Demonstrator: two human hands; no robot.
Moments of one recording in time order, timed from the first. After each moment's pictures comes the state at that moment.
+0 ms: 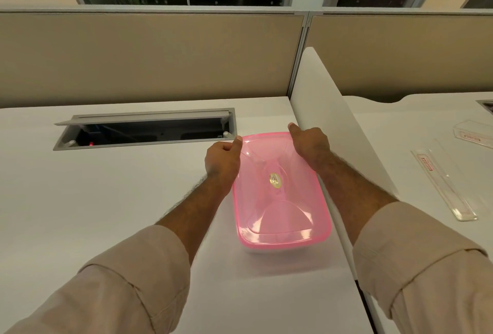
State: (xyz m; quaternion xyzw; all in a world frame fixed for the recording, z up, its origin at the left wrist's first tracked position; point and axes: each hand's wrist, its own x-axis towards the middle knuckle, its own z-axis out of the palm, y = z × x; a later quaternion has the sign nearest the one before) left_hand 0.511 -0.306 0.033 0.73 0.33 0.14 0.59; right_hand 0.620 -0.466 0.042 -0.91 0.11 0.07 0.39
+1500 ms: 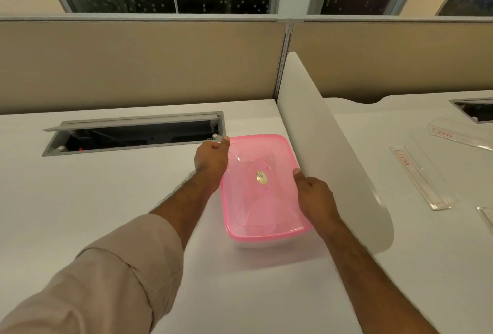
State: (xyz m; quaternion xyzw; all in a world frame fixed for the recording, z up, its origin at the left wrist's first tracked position) left_hand 0.518 -0.301 0.030 0.73 0.34 0.10 0.58; right_hand 0.490 -0.526 0.025 -0.90 0.08 0.05 0.44
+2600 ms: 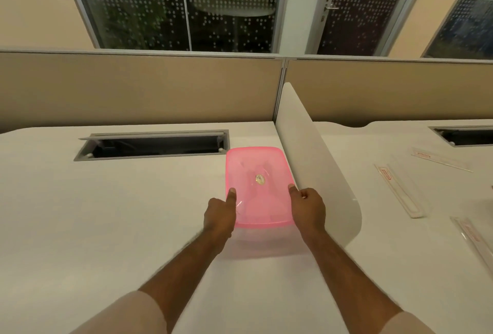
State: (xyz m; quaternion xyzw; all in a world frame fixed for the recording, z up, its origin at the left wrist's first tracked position) left_hand 0.385 -0.352 0.039 0.74 0.36 -0.02 0.57; right_hand 0.453 -0.527 0.030 -0.86 0.13 -0.04 0.49
